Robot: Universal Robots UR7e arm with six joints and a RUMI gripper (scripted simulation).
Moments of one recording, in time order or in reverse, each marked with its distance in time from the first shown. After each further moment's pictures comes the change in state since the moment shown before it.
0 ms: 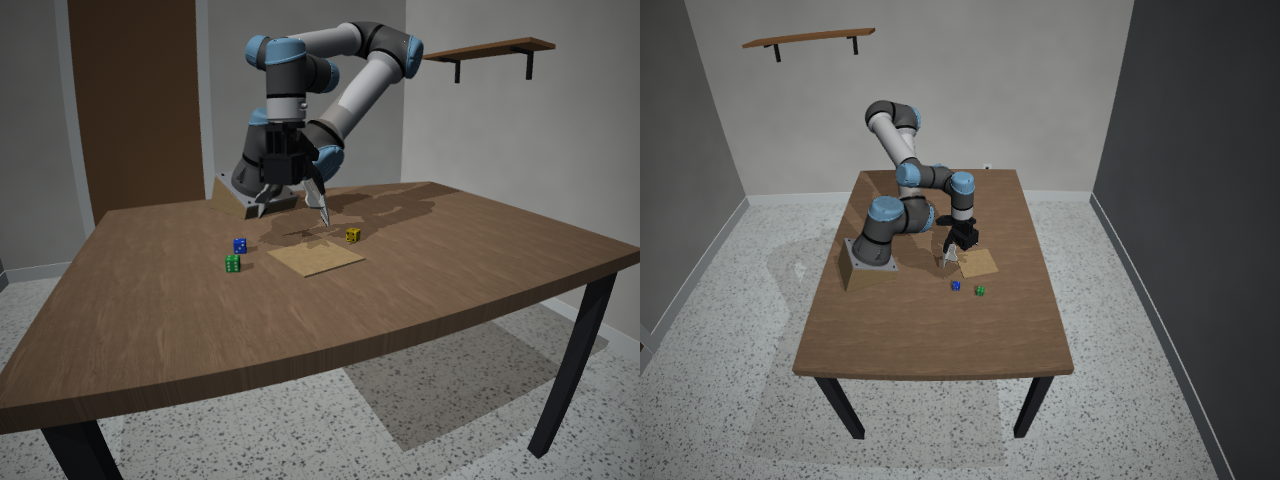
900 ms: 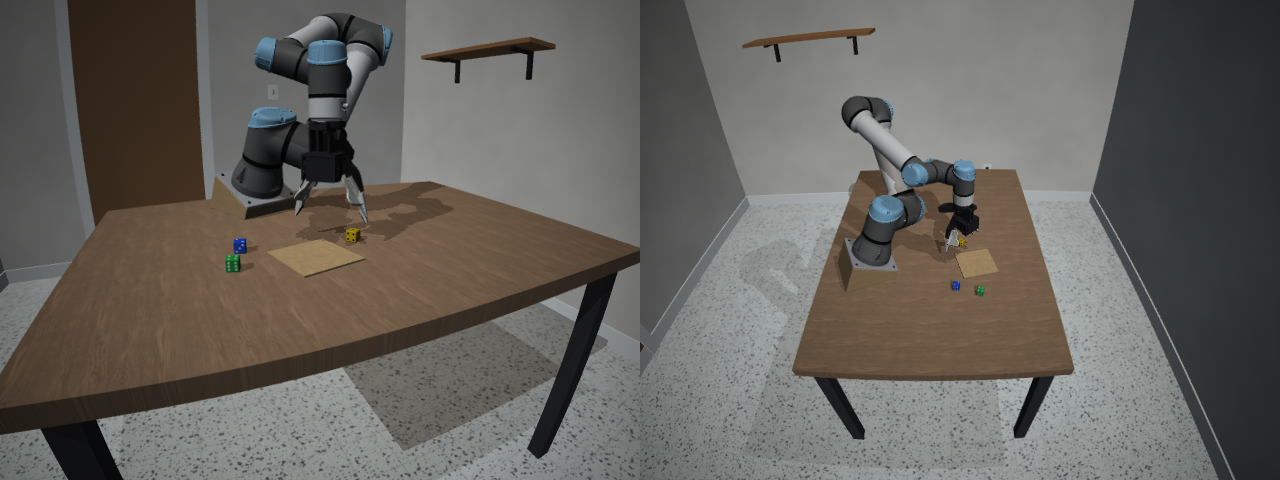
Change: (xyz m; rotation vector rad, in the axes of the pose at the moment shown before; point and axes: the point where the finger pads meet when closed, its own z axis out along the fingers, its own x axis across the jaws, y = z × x) arm 0.064 -0.052 0.000 0.001 0.002 0.000
